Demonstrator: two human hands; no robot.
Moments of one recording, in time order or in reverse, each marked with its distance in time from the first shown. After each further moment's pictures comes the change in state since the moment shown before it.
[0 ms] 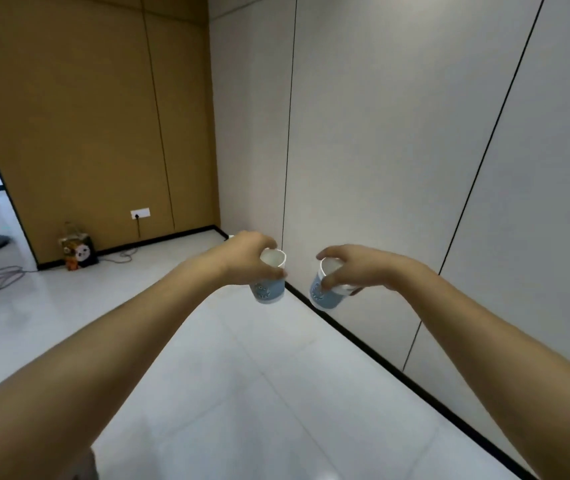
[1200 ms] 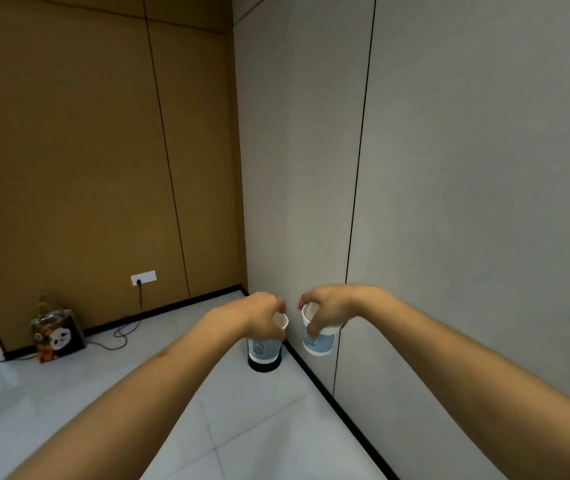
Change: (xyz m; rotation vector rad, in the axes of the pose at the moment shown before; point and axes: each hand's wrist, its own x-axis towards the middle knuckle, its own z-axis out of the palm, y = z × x) left_hand 0.843 -0.422 -0.013 0.218 -0.249 -0.146; right_hand 0.965 -0.023 -0.159 -0.332 -0.292 -0.113
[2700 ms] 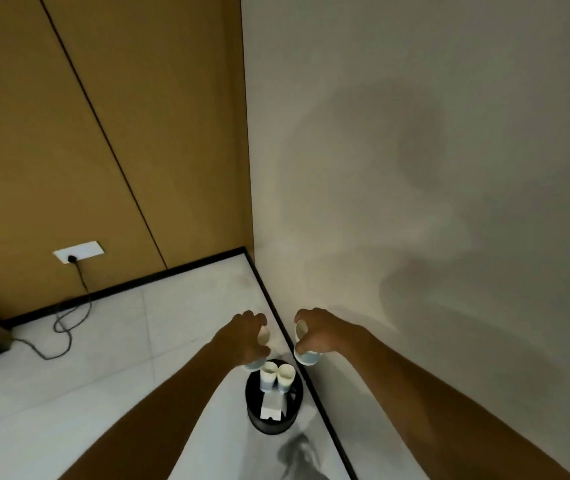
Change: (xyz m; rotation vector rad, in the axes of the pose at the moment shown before) left_hand 0.891 -0.486 0.052 -0.301 -0.235 -0.307; right_hand 0.994 0.185 -0.182 0.126 -0.251 0.071
